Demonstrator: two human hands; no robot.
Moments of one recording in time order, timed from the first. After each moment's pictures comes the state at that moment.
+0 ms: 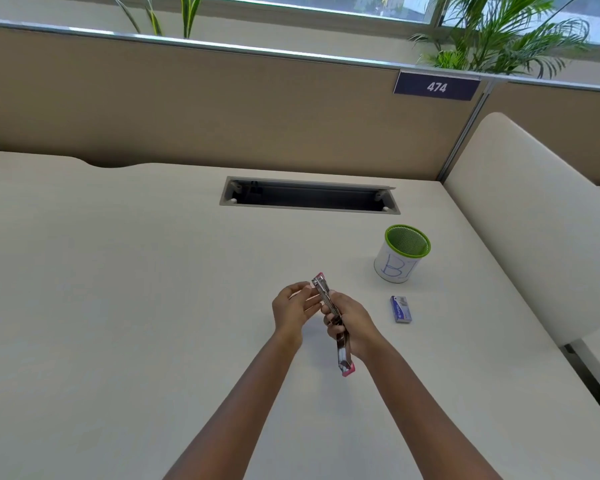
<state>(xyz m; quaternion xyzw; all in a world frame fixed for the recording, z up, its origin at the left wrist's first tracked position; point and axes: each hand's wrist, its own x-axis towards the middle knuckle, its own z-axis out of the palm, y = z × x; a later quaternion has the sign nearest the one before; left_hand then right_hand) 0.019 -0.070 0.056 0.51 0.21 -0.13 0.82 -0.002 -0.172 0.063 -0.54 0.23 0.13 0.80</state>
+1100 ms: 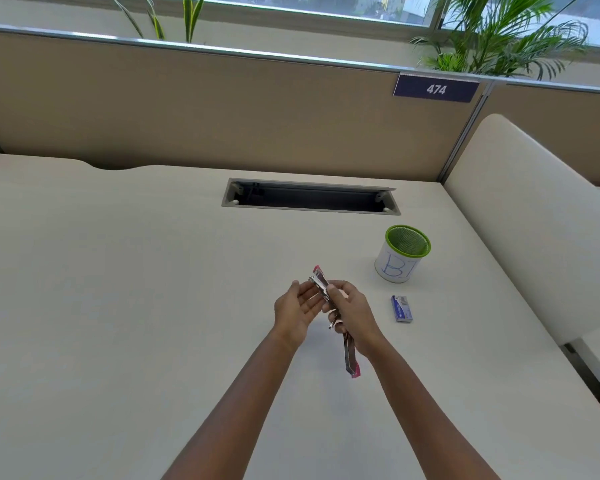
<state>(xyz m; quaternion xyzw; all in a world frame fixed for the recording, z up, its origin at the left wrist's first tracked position) 0.017 -0.067 0.064 0.38 0.21 -0.17 0.88 -0.007 -0.172 0.071 -0.71 0.13 0.06 0.69</state>
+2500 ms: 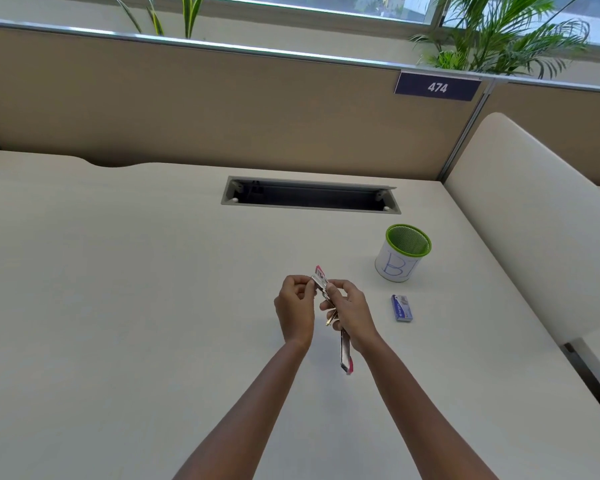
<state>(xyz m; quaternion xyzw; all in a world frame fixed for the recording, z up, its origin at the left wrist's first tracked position) 0.011 -0.081 0.055 0.73 0.13 0.09 0.67 -0.004 -0.165 0.071 -0.74 0.16 0.03 0.66</state>
